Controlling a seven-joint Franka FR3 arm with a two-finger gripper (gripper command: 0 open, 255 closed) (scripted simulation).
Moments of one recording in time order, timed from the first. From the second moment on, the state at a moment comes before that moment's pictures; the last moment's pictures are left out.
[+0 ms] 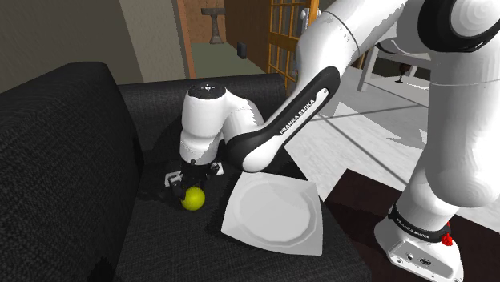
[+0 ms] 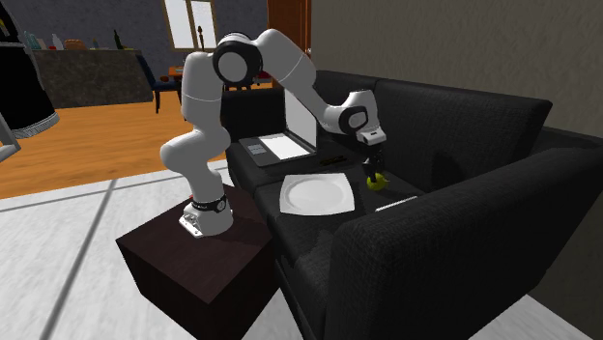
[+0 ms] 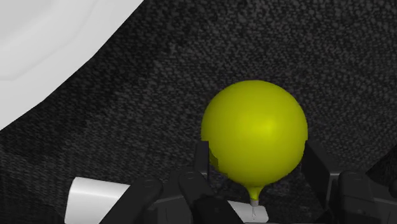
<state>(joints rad) 0.08 0.33 0.60 -2.04 -0.50 2.55 1.17</state>
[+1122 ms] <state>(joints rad) 0.17 0.39 0.47 -2.04 -0.63 2.68 1.51</state>
